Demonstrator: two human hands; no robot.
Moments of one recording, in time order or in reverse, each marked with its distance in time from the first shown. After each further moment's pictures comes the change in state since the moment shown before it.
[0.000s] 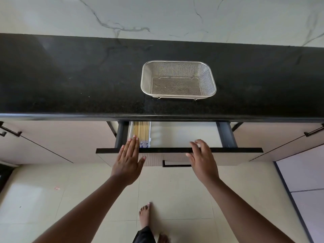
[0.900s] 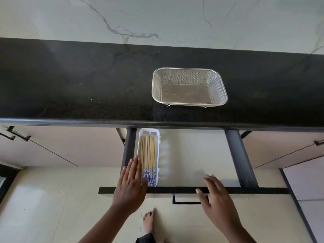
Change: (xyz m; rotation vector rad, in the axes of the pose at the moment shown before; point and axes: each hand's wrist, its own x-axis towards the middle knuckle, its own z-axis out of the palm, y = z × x) left_hand -0.050 -0.003 -0.004 -0.144 -0.056 -0.103; right_hand -0.081 -0.021 -0.011 0.072 -0.141 0.112
